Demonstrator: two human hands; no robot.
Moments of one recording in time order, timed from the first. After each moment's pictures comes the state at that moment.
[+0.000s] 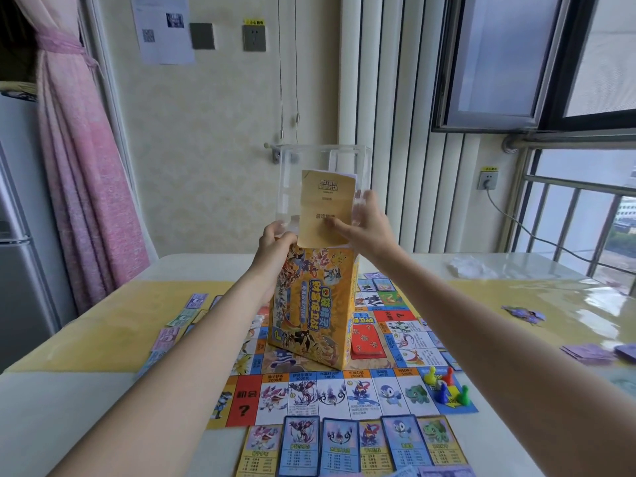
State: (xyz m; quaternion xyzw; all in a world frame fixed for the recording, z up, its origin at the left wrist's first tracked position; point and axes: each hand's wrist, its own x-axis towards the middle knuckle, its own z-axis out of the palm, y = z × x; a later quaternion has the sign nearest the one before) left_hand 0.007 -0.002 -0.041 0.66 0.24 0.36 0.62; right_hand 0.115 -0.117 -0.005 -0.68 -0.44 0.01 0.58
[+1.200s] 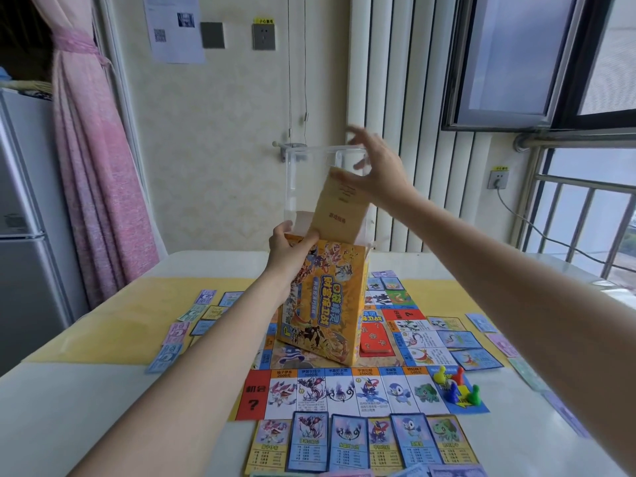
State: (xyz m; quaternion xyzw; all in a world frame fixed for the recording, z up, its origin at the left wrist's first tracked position) left_hand 0.008 -0.012 -0.046 0.66 0.27 0.37 0.59; right_hand 0.114 -0.121 0.062 -0.68 -0.55 -0.20 0.44
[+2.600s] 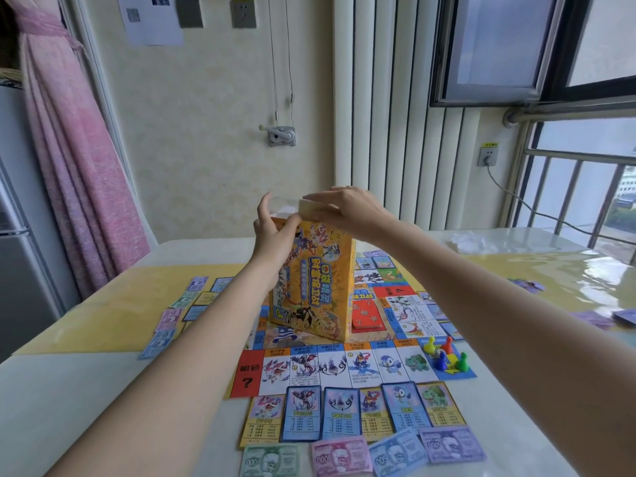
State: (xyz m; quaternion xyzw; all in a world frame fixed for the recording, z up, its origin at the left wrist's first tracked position) left_hand 0.001 -0.027 -0.047 0.69 0.27 0.42 0.52; right_hand 0.110 -0.125 0.001 -0.73 -0.63 -0.19 0.19
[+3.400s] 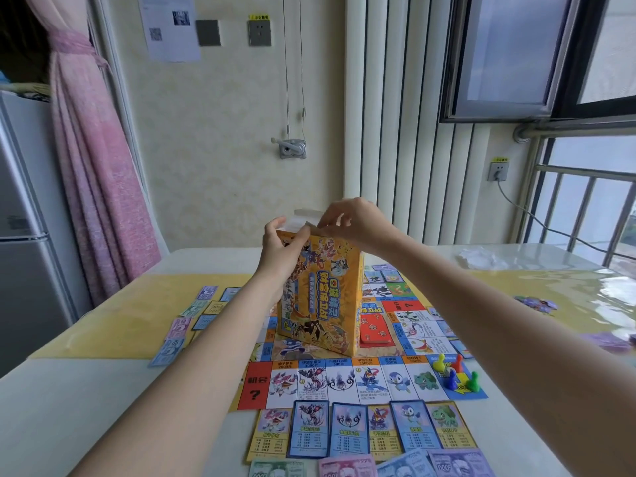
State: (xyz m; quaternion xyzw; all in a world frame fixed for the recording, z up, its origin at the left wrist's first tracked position) left_hand -0.010 -0.025 -0.047 0.69 0.28 0.40 0.54; right_hand 0.094 -0.126 0.006 -0.72 -0.60 -0.10 0.34
